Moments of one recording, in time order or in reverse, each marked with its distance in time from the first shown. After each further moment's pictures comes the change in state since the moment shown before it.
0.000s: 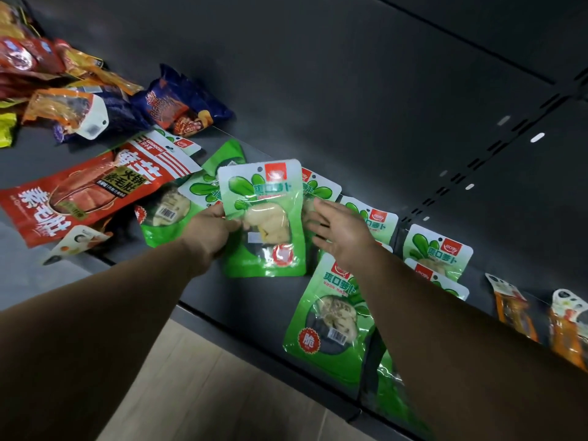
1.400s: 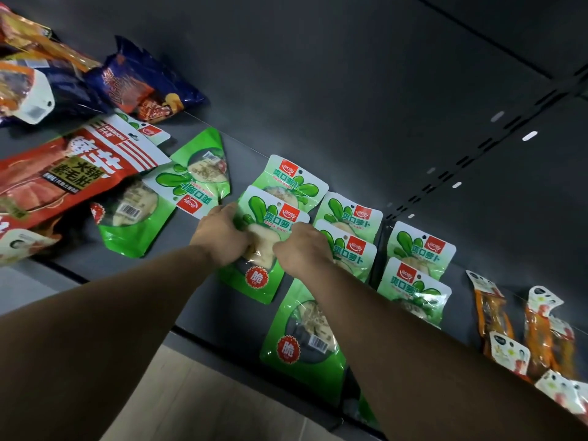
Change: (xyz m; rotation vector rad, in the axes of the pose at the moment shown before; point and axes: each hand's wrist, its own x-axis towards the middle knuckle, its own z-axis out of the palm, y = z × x) left_hand 0.035 -0.021 0.035 0.852 -0.015 0.204; right_hand -0.001 0.017 0.023 -1.104 0.147 -0.032
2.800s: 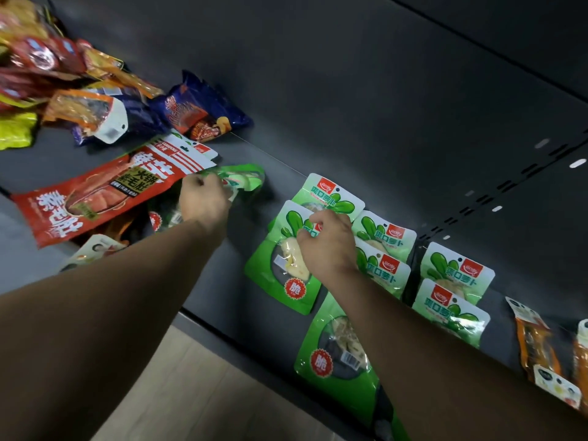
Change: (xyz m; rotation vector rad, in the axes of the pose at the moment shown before) left_hand 0.012 0.002 -0.070 -0.912 0.542 -0.211; right_hand -0.007 -0.021 -0.003 0.268 0.248 -0.240
